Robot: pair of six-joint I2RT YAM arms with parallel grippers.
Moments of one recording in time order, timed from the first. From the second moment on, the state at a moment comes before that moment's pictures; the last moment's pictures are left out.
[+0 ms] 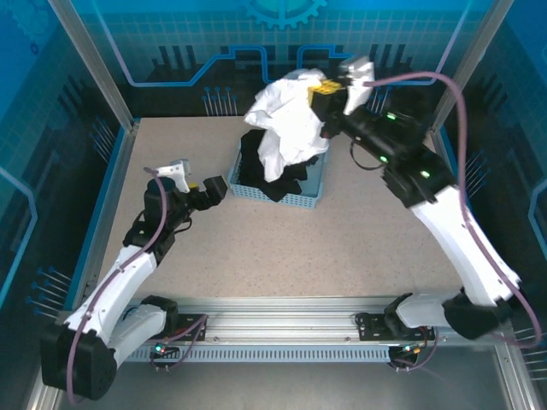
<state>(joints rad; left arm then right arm) -0.18 0.92 0.65 -0.08 0.15 -0.54 0.58 1.29 1.72 -0.30 -0.15 0.04</state>
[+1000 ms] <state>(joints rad) -0.18 0.44 0.81 -0.50 -0.18 -0.63 0.85 1.82 1.77 -0.46 -0.36 0.15</state>
